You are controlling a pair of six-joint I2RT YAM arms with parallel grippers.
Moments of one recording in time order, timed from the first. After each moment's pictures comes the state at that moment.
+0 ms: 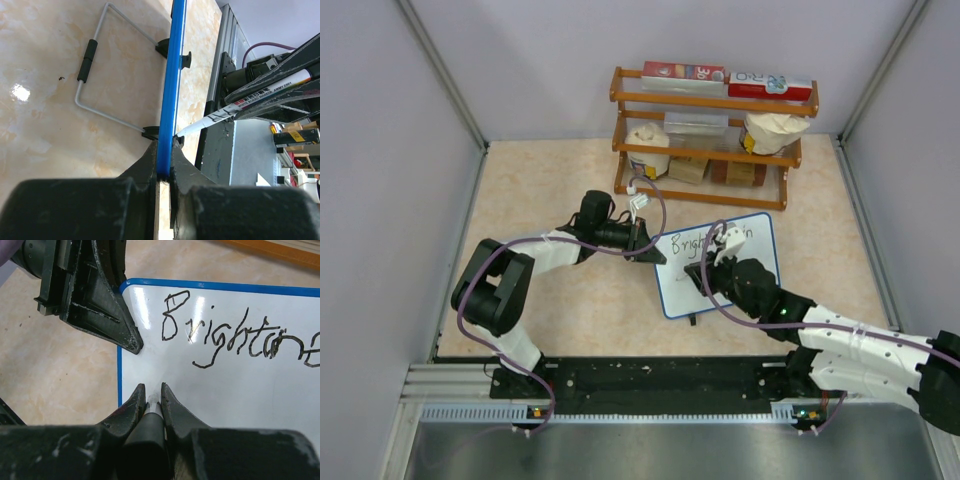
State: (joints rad) left arm -0.46 1.70 0.90 0.20 1.02 -0.35; right arm 0.93 0.92 0.44 0.20 0.26 0.36
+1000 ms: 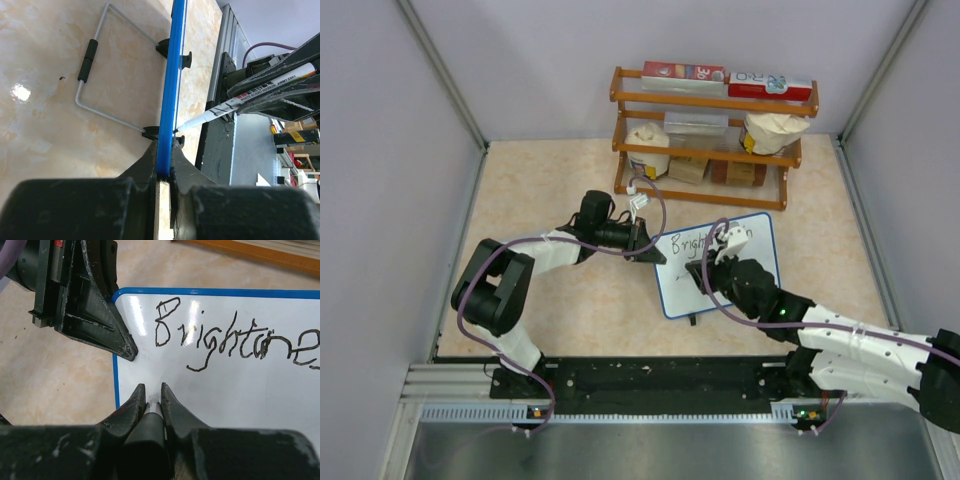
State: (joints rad) left arm -0.46 1.70 0.90 0.20 1.02 -0.35; right arm 0.95 0.92 0.45 0.20 0.34 0.39
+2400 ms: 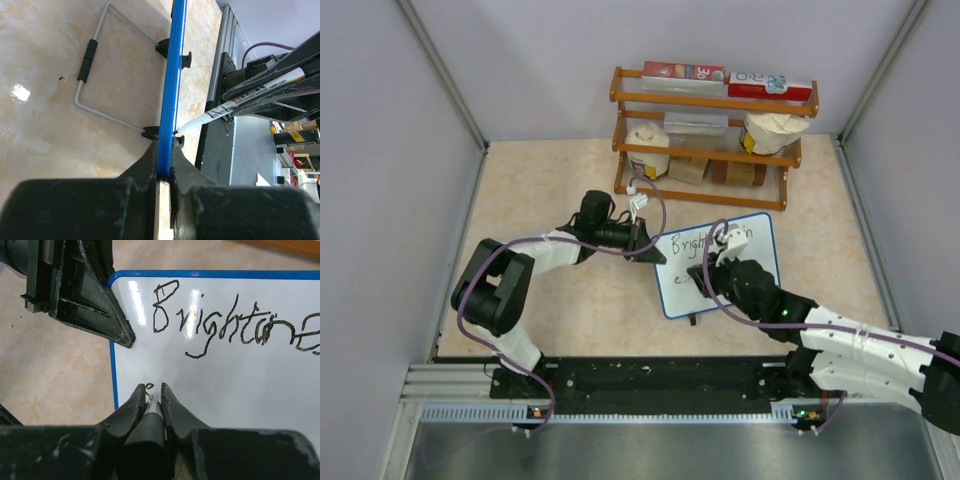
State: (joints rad) left arm -0.46 1.70 0.90 0.20 1.02 -0.34; right arm 0.95 0.91 0.45 0.13 0.31 0.41
